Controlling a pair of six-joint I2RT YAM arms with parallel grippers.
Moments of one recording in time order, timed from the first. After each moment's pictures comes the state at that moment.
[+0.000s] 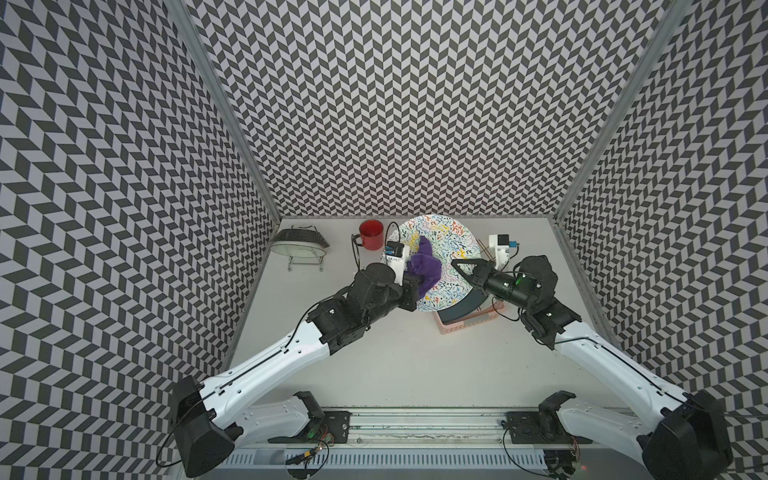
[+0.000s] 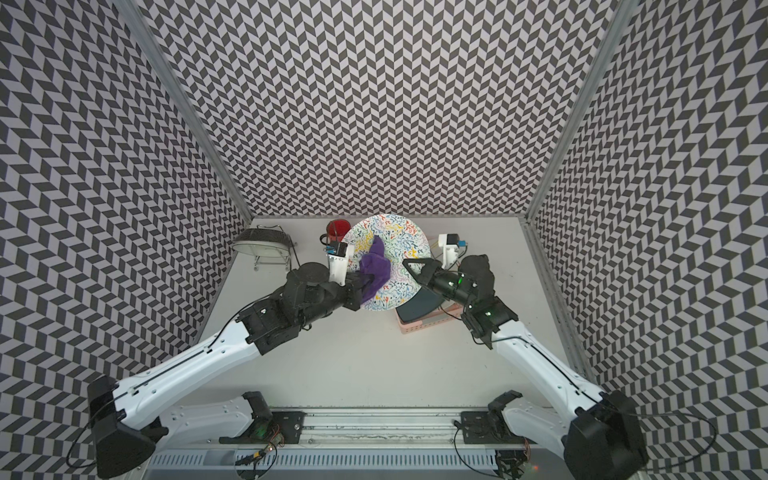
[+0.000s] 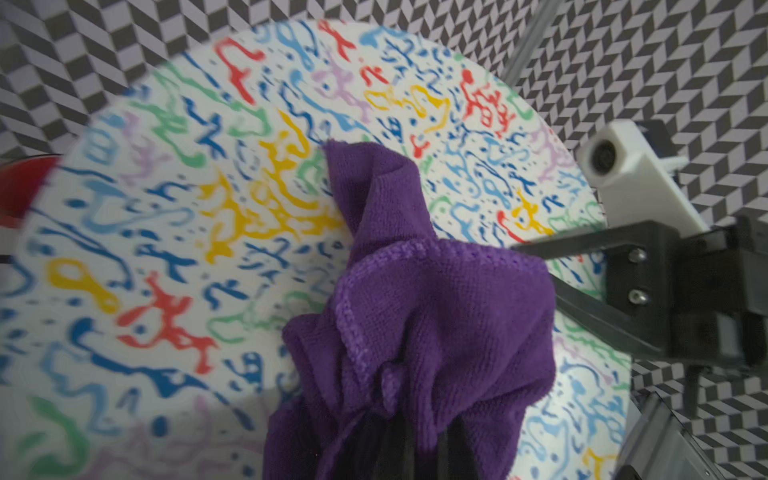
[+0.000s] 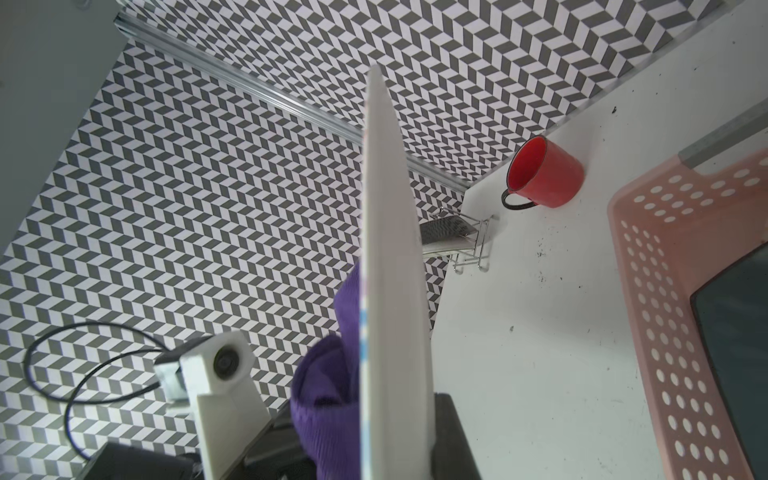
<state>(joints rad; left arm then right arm) -0.88 1.16 1.03 -0.25 -0.07 -0.48 0.46 1.11 0.77 0.25 -0.46 1.09</state>
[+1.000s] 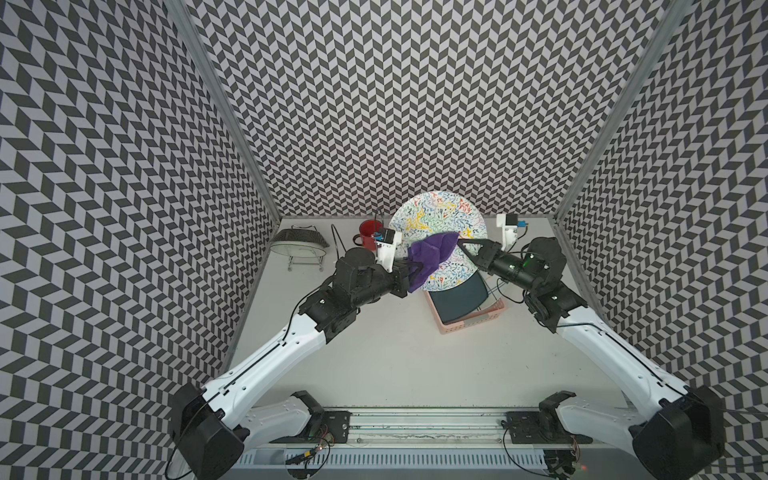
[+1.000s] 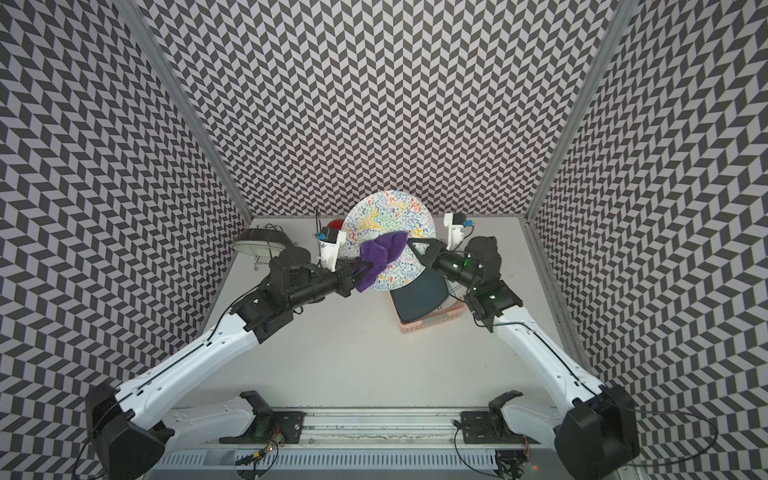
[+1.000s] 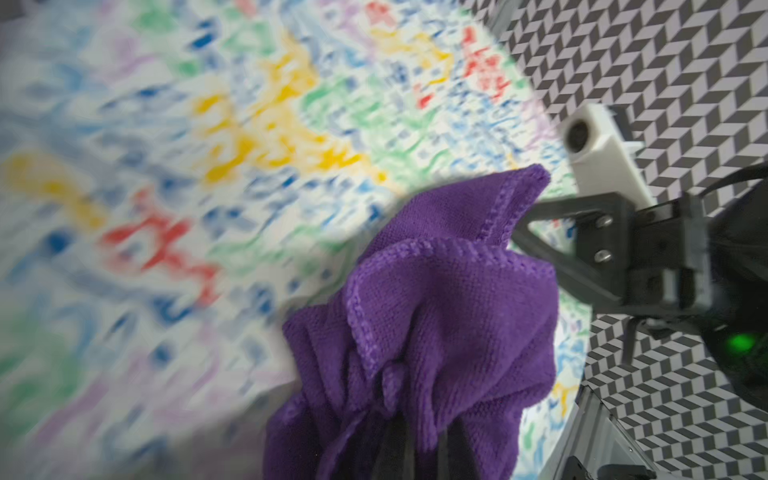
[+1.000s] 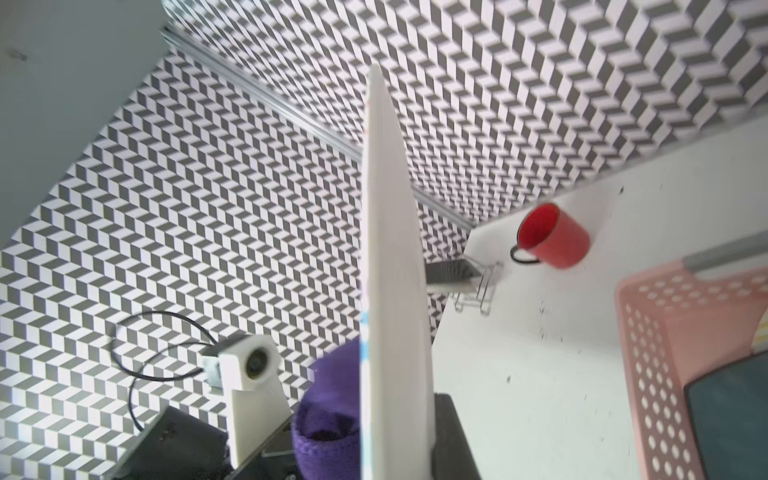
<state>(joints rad) -0.64 1.13 1.01 -0.15 0.21 -0.45 0.39 1.16 0.93 0.22 -0.50 0.97</state>
